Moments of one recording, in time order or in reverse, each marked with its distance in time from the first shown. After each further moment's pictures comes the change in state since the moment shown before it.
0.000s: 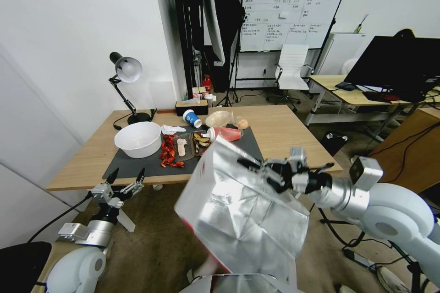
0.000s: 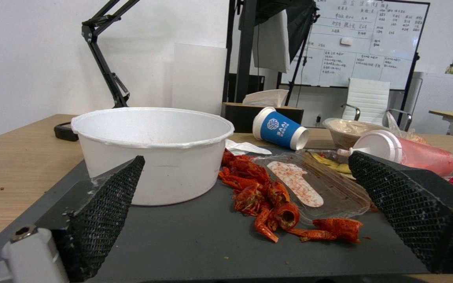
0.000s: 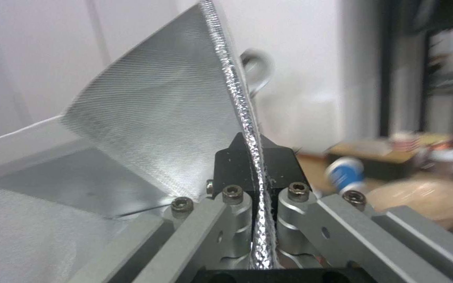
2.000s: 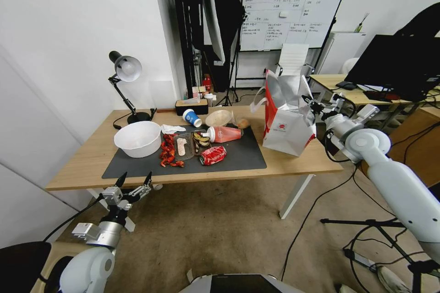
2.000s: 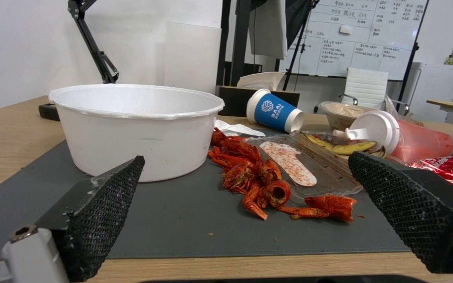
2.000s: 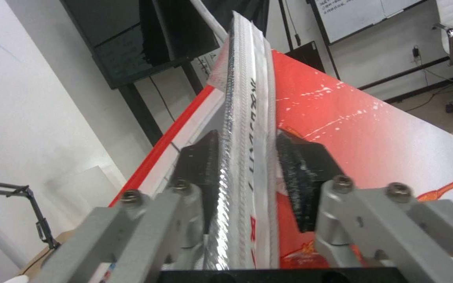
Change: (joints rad) left arm -0.027 -0.004 0.065 0.036 0.037 0.000 -0.021; right arm 0.671 0.177 -0.426 -0.796 0.015 -0.102 0.045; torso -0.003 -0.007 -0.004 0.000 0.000
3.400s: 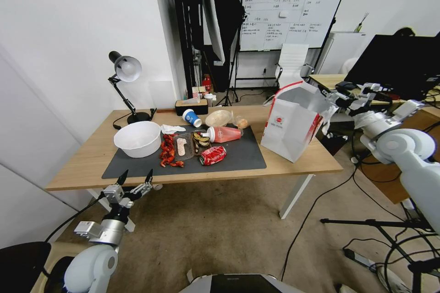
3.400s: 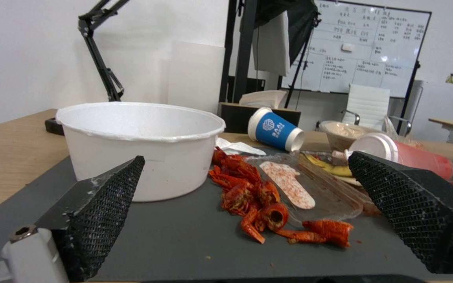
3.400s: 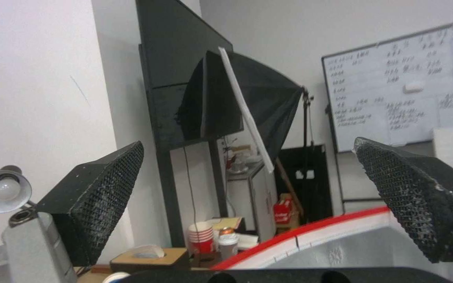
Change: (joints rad) left arm 0.005 -0.005 0.003 -0.028 -0.027 -0.031 -0.031; right arm -0.319 -0.079 0.376 0.282 -0.151 0.175 -0.056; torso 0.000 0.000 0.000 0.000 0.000
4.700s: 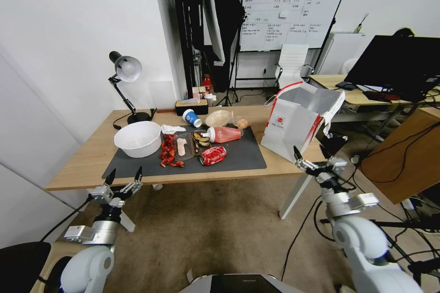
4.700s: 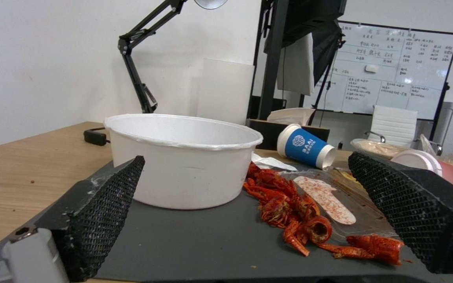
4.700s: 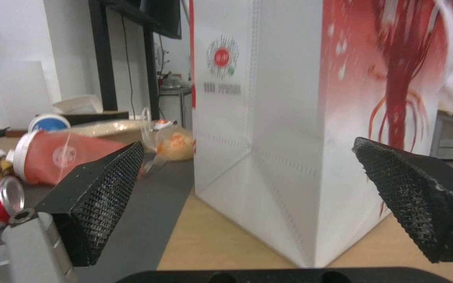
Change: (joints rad) left arm -0.007 0.007 0.002 0.092 -0.017 -0.146 -0.024; right arm -0.561 0.653 0.012 0.079 -0.828 0.241 -0.058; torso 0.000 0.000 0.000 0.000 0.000
